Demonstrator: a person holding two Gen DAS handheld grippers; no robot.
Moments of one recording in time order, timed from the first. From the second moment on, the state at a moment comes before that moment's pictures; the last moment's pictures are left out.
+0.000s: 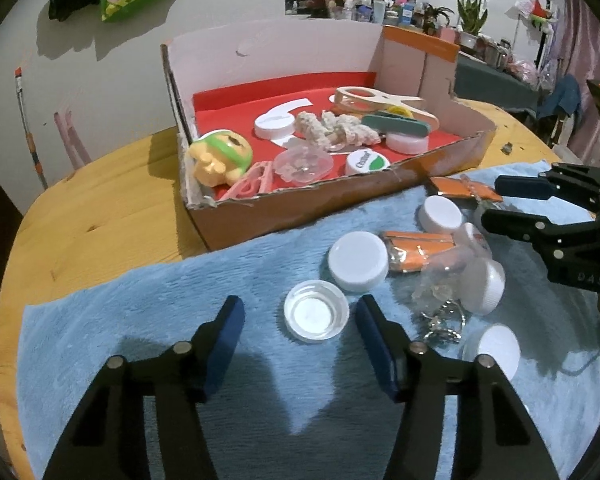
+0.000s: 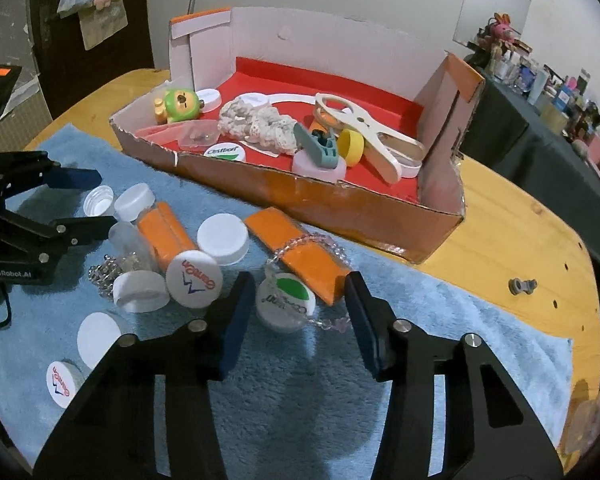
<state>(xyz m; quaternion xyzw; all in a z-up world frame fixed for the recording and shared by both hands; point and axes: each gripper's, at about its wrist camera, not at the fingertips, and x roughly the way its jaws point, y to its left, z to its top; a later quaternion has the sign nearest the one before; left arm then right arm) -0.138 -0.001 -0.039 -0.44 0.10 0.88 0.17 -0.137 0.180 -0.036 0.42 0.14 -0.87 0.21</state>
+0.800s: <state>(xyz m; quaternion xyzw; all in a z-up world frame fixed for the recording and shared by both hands) -0.135 -0.001 -0.037 -0.44 0.09 0.87 0.18 -0.115 0.173 -0.027 0.40 0.16 -0.87 0.23</state>
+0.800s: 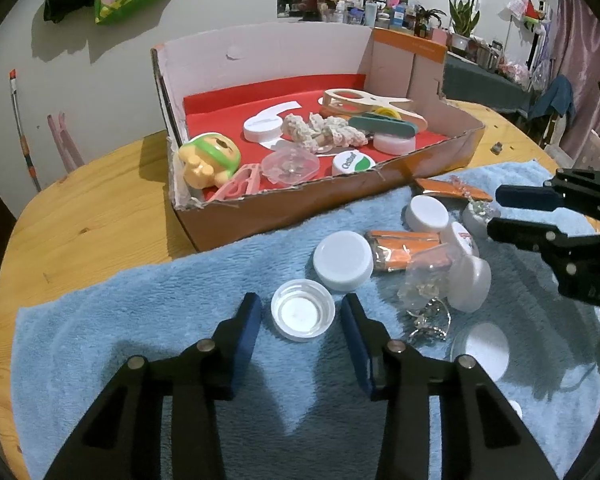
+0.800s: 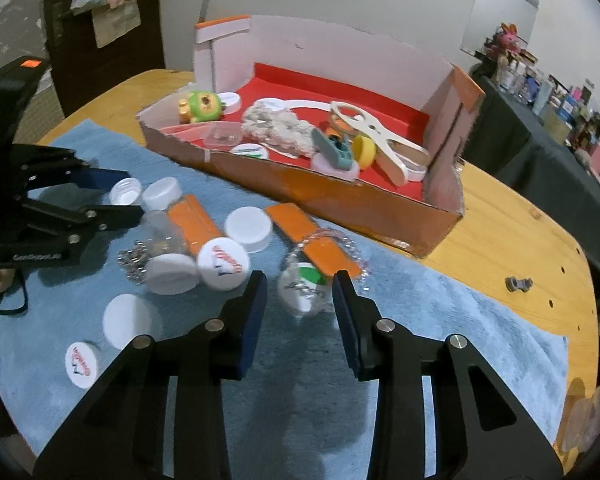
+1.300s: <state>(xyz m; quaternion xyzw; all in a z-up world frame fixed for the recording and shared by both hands) -0.134 -0.003 -0.037 -0.44 0.08 0.87 0.19 -0.125 0.162 -0.036 0.40 0.18 -0.87 0.21</state>
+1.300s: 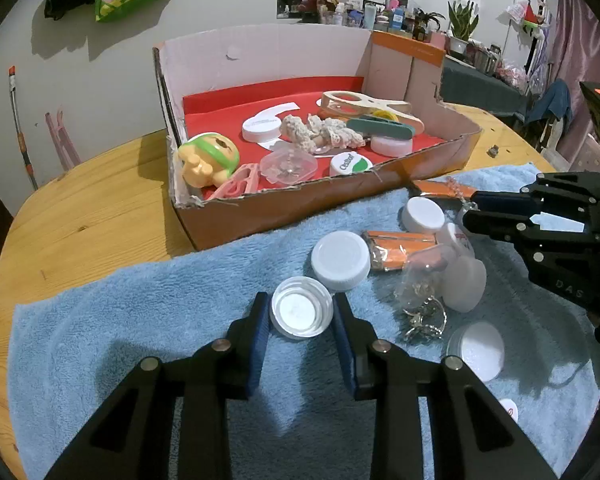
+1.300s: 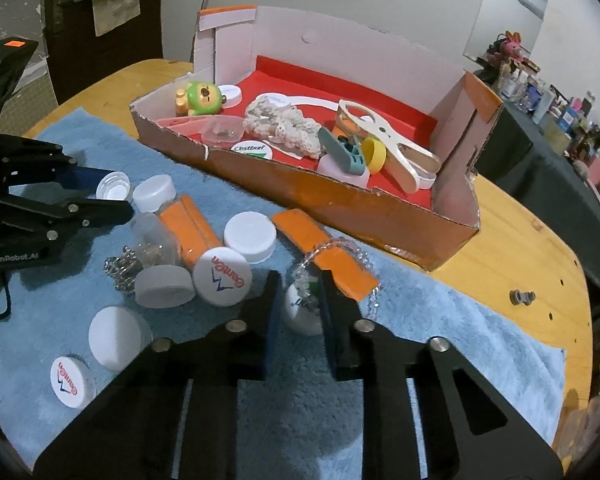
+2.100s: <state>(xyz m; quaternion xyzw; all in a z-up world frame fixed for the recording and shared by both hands) -0.130 -0.005 -0.023 -0.43 0.07 0.88 0.19 -0.125 0.184 -0.010 0.39 0.10 -0.88 0.24</state>
